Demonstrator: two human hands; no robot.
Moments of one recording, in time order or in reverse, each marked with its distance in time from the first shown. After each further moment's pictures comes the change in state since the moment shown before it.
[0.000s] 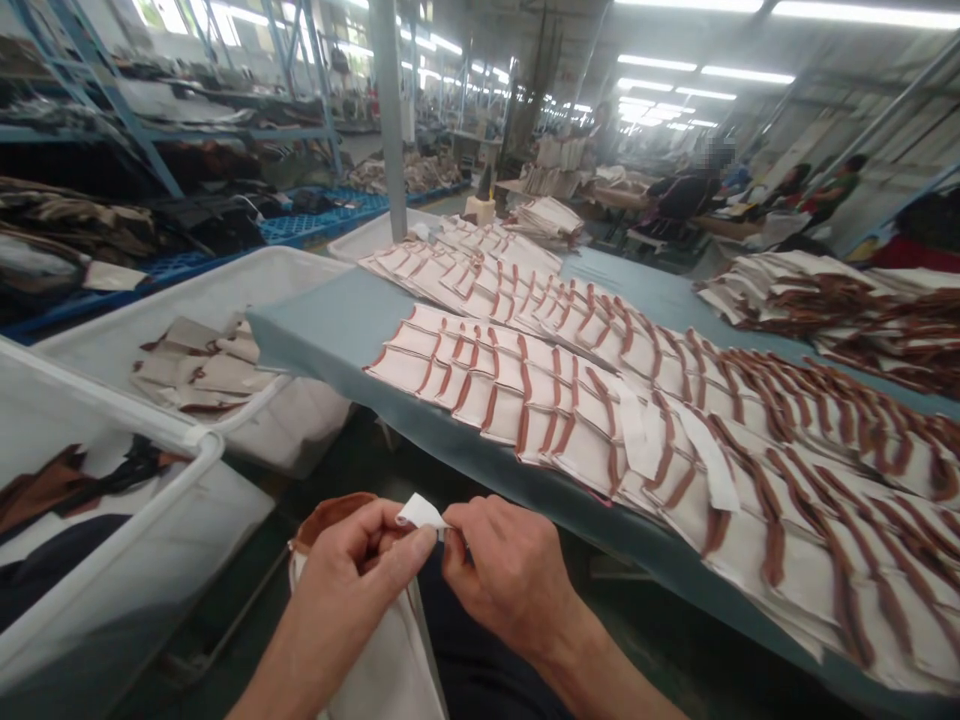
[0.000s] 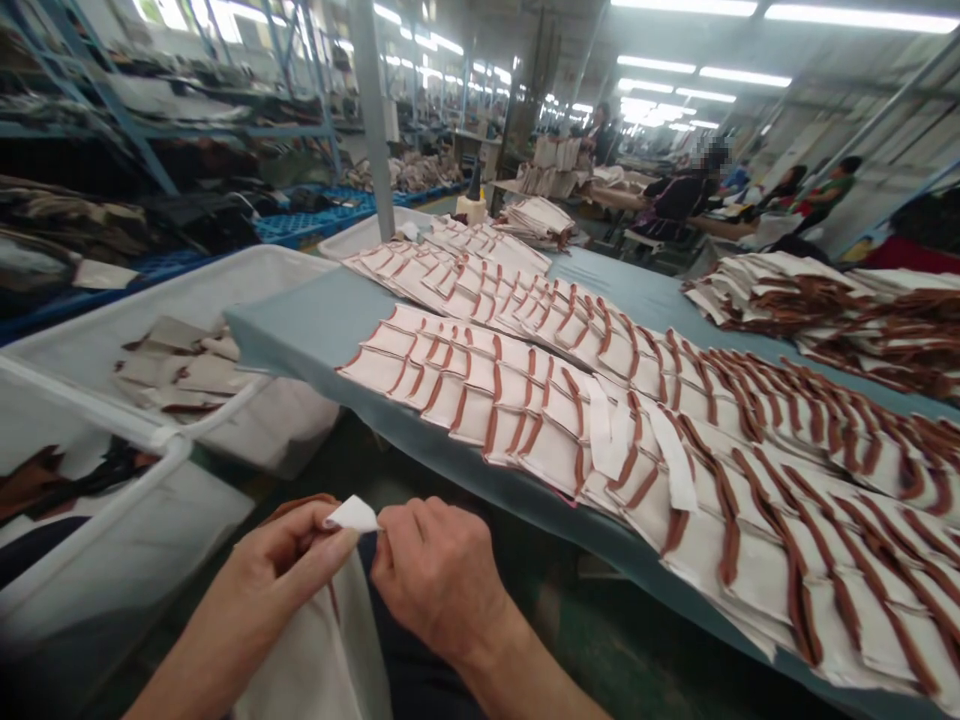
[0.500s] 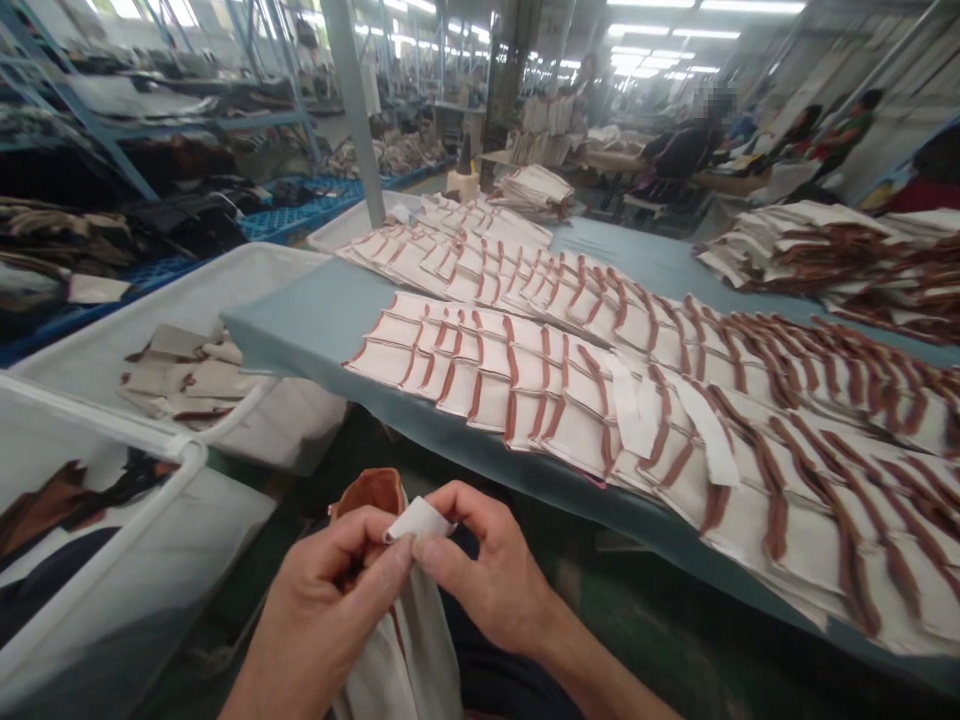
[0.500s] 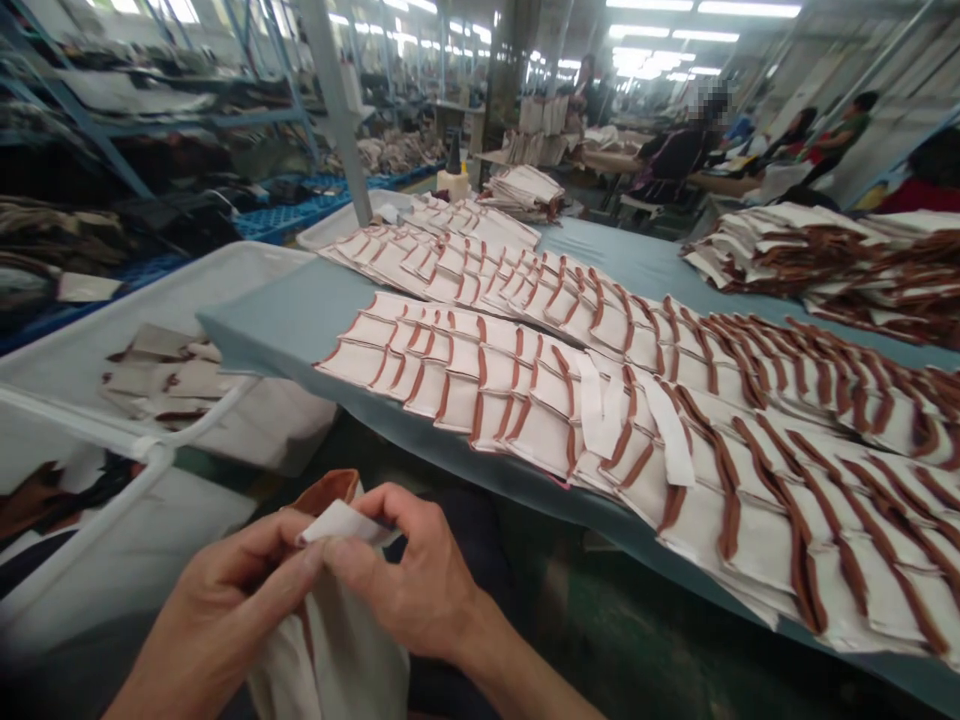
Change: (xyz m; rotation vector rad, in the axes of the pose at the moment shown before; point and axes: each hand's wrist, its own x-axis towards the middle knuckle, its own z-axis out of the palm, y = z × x) left_hand -0.002 -0.013 0.001 0.099 -0.133 0.043; right_hand -0.001 0.009 -0.010 1.185 -0.212 0.733
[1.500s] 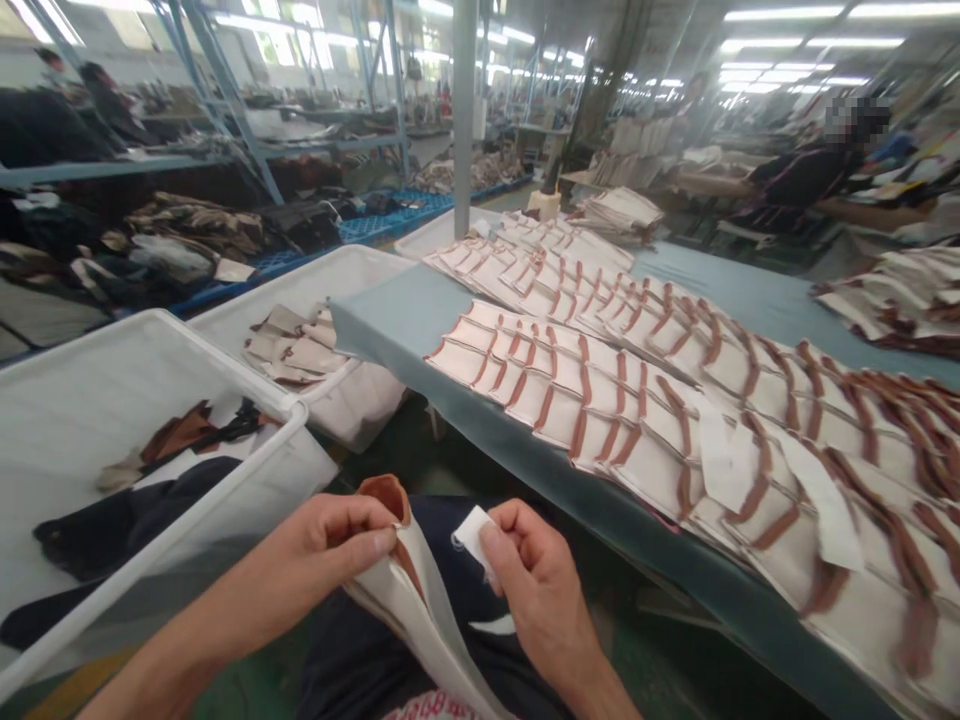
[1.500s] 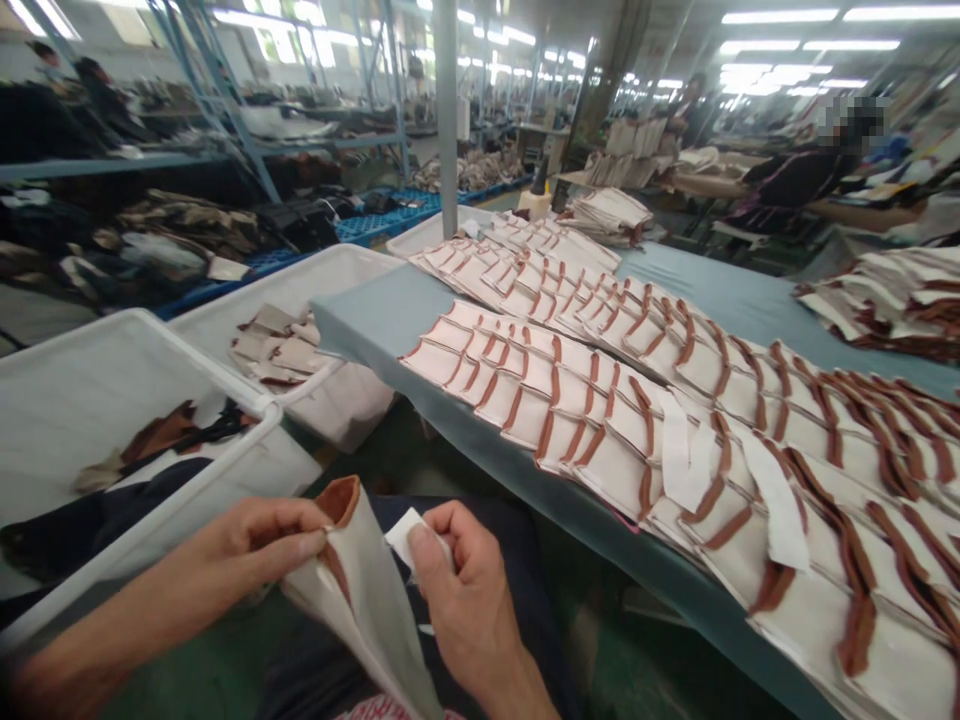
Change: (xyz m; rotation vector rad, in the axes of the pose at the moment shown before) left_hand -0.028 -0.009 -0.083 -0.134 -0.187 -0.123; right_hand -0.017 0.015 0.043 0.069 0.071 0.223
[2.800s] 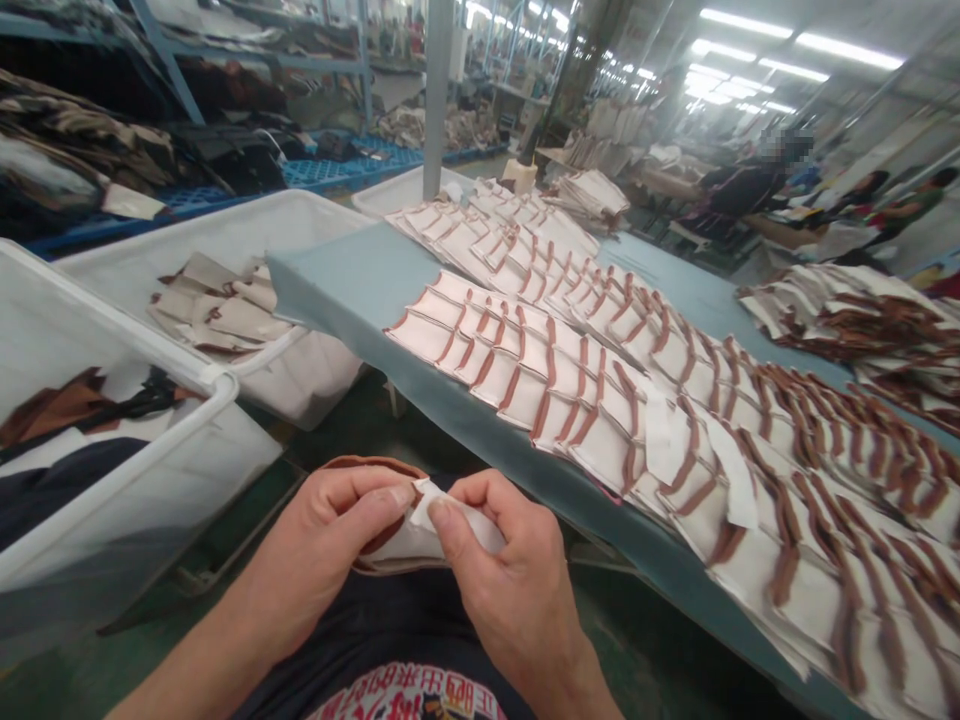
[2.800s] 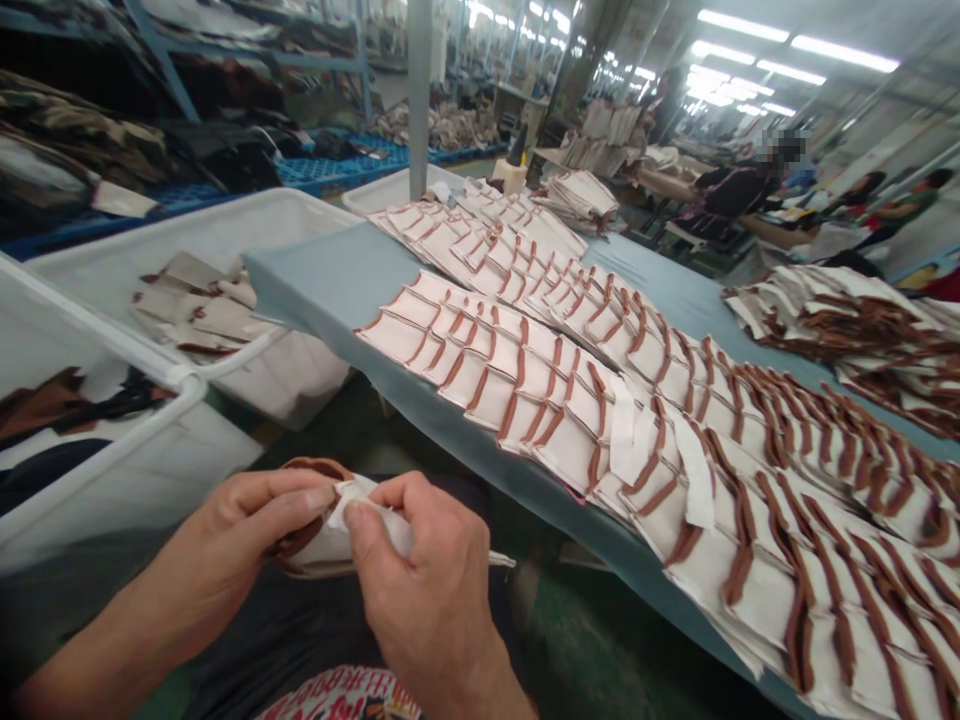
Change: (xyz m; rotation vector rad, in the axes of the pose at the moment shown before) left_hand 0.038 0.015 0.056 -0.320 0.214 0.023; right_hand -0.001 -0.049 0.003 -0.646 0.232 -0.308
